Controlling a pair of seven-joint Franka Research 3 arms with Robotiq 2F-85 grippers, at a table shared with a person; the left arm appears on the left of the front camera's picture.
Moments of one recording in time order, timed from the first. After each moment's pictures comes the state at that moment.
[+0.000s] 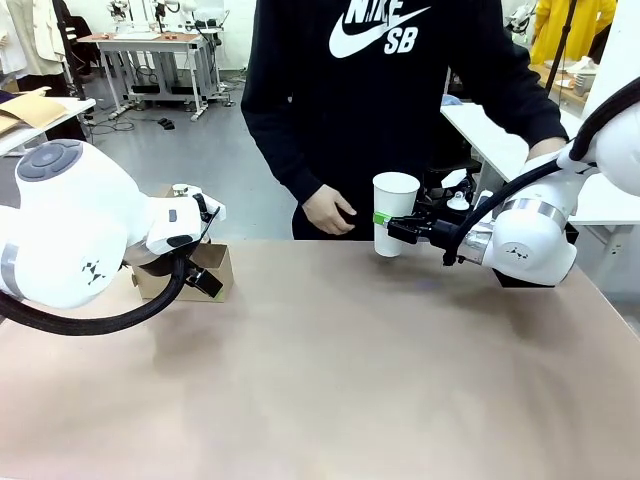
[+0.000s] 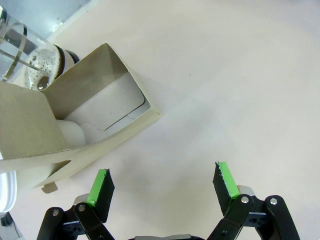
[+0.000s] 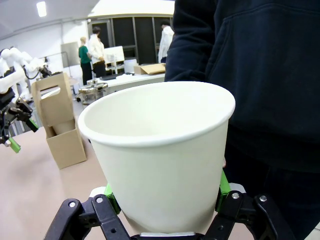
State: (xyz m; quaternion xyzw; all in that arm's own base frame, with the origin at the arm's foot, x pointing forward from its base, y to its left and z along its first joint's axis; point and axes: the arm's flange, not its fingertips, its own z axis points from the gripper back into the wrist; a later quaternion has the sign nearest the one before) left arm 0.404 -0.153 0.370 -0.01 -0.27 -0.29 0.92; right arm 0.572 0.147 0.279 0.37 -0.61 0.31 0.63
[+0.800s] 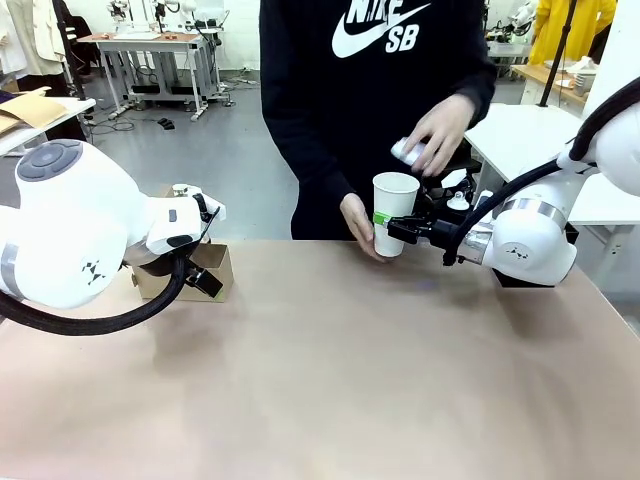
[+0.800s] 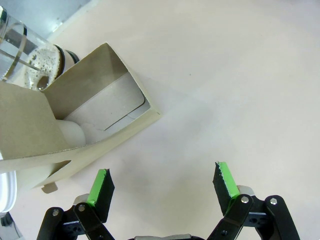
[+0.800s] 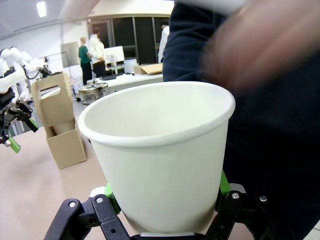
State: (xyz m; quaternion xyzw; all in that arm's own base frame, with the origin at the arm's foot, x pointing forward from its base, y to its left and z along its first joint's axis) left arm 0.404 -0.153 0.370 -0.01 -0.27 -0.29 0.92; right arm 0.572 0.147 0.279 0.37 -0.61 0.31 0.63
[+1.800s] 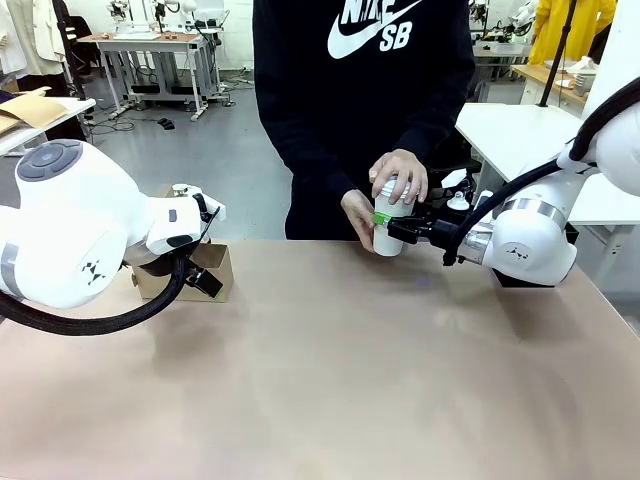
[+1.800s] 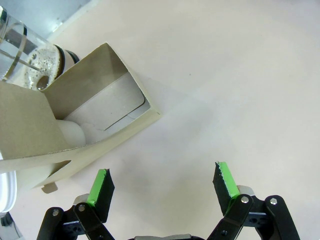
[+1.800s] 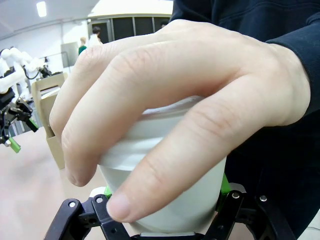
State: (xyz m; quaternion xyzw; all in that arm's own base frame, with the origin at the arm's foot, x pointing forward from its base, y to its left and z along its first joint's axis) left arm 0.404 -0.153 0.370 -0.01 -0.27 -0.29 0.92; right arm 0.571 0.146 0.279 0.37 -0.61 0.31 0.63
